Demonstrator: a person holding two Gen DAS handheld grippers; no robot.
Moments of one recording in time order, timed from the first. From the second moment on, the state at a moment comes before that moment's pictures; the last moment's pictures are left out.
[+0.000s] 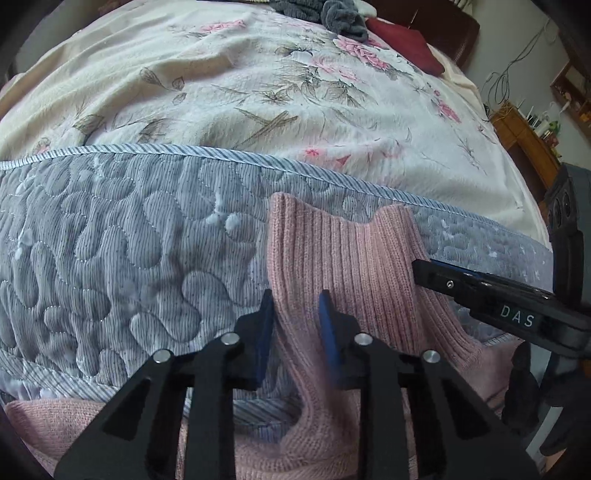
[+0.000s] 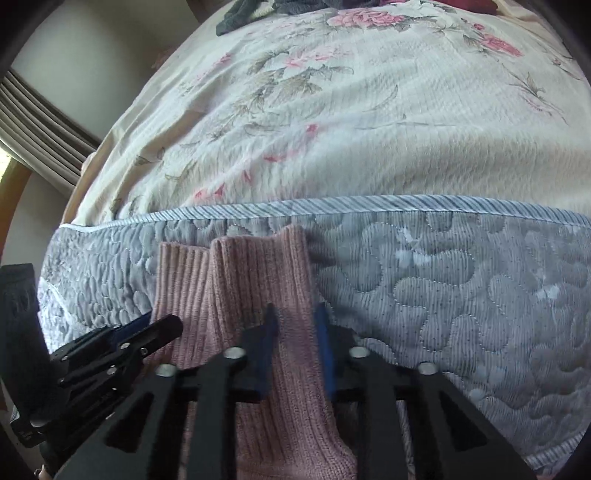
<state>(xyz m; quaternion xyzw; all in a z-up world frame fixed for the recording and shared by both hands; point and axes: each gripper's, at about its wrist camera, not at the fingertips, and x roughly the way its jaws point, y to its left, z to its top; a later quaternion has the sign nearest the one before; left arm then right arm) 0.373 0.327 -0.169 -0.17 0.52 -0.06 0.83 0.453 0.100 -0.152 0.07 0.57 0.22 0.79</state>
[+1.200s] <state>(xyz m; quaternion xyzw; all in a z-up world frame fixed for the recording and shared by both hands) 0.138 0.362 -0.146 -0.26 0.46 -0.24 0.81 0.214 0.002 -0.093 0.07 0.53 0.38 0.75</state>
